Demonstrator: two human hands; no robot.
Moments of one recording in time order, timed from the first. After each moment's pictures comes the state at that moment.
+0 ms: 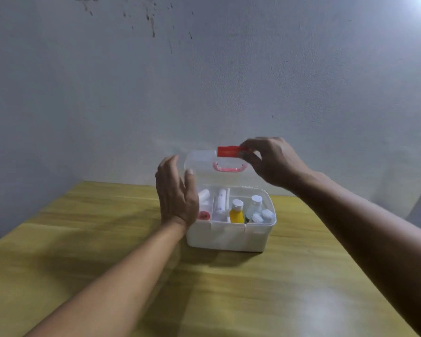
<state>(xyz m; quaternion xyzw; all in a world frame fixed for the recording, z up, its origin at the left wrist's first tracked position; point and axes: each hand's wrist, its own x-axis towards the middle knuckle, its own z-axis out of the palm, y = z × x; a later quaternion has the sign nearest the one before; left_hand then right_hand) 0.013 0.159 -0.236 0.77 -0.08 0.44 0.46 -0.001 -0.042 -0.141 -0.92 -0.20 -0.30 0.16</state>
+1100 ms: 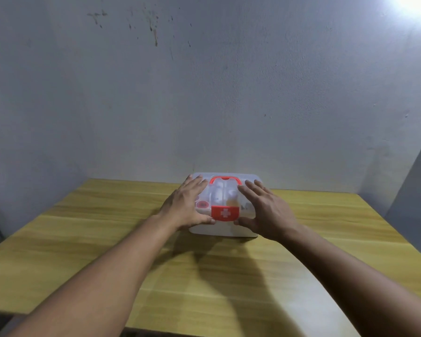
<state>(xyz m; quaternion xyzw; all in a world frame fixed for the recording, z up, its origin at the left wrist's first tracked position) -0.014 0.179 -0.246 0.94 -0.22 0.11 0.22 -0.064 -0.041 -0.243 -0.98 -0.12 -0.16 0.08</state>
